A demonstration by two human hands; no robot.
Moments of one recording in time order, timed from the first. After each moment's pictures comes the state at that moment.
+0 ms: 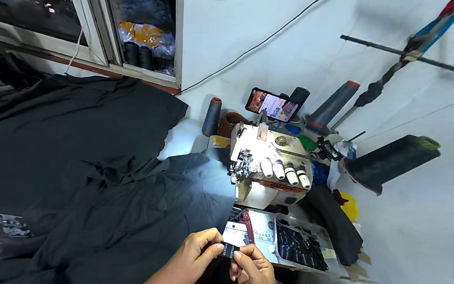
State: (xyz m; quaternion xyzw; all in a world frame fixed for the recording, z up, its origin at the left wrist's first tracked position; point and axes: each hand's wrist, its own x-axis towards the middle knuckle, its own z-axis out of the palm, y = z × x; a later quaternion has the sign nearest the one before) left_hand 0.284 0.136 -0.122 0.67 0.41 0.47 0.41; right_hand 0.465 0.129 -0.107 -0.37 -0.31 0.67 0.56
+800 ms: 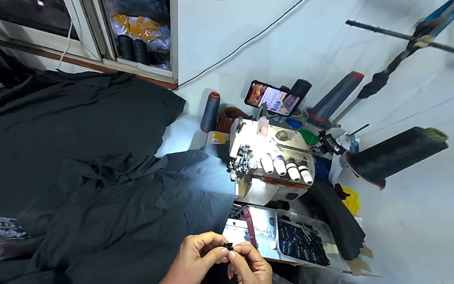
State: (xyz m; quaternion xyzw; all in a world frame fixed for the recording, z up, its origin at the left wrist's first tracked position) left_hand 0.303 0.121 -0.113 0.52 0.43 0.55 0.50; right_hand 0.454 0.124 -0.119 -0.39 -0.42 0.57 0.59
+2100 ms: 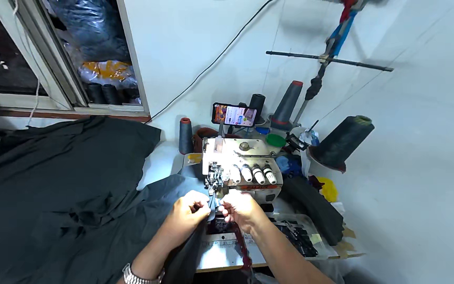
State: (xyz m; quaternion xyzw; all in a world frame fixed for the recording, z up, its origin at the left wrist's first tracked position) left_hand 0.277 0.217 -0.043 0.68 0.50 0.45 0.31; right_hand 0.454 0.258 -0.010 -0.53 -0.40 0.66 0.34
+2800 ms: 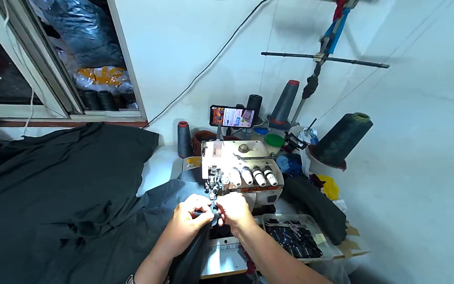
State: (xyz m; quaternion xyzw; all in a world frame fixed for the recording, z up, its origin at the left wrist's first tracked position) left_hand 0.277 0.219 -0.045 0.65 0.47 0.48 0.36; right_hand 0.427 0.261 -0.022 -0.57 -0.39 0.61 0.40
